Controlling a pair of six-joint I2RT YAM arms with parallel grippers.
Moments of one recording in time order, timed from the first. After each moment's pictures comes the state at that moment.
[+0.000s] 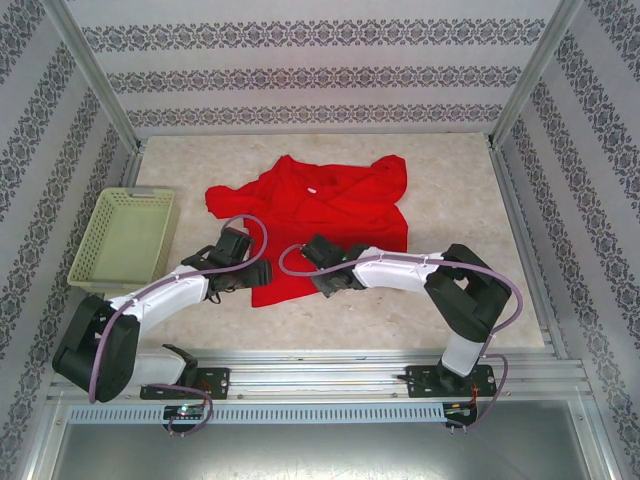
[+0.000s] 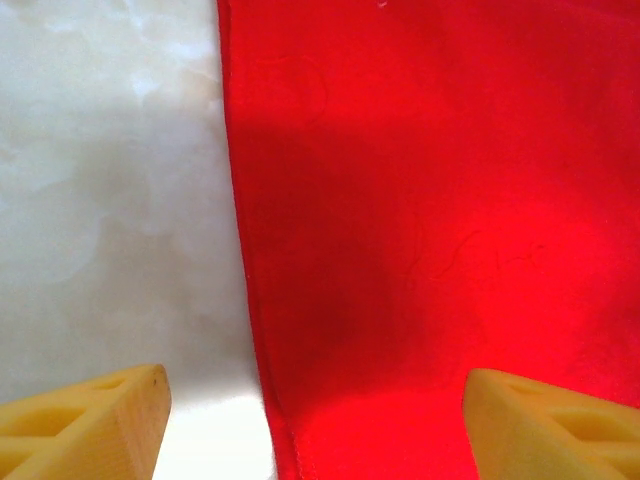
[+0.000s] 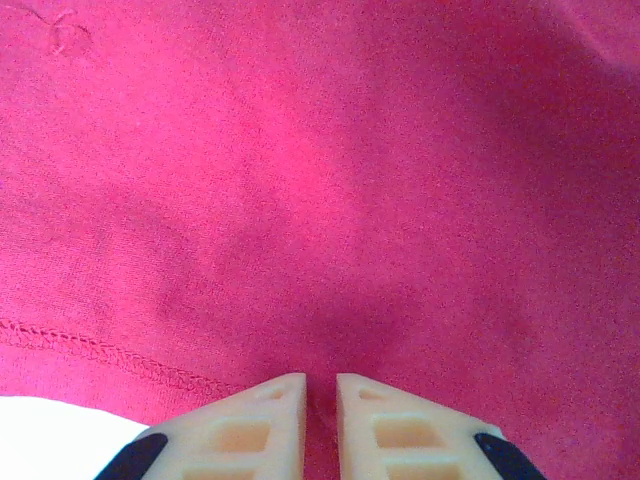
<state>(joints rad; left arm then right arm) -0.43 1.30 0.63 -0.38 0.00 -0.55 0.89 1.76 1.02 -0.46 0.17 0.22</state>
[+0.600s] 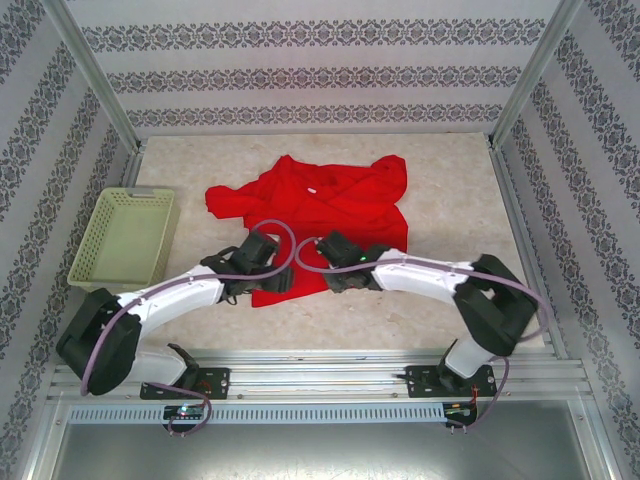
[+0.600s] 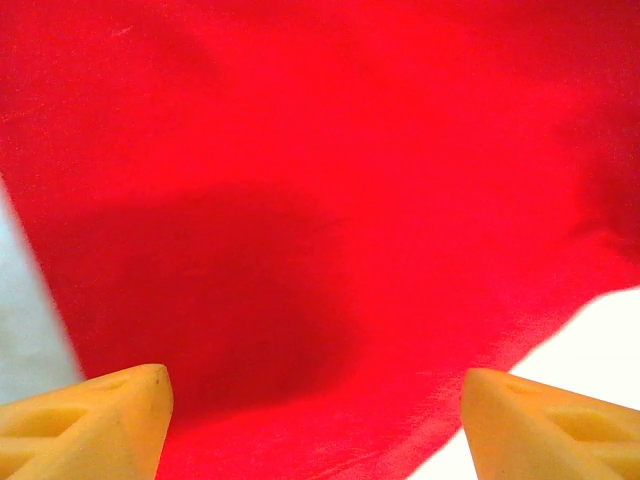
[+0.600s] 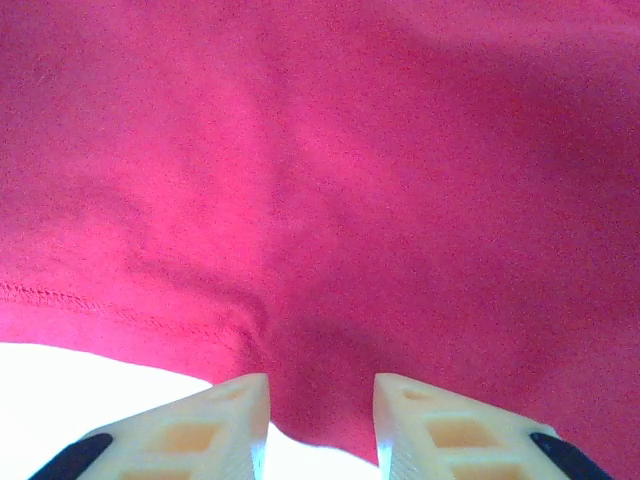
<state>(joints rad) -0.67 1.36 0.73 -0.39 -0.06 -0.43 0.83 1.56 0.91 -0.46 0.15 0.29</state>
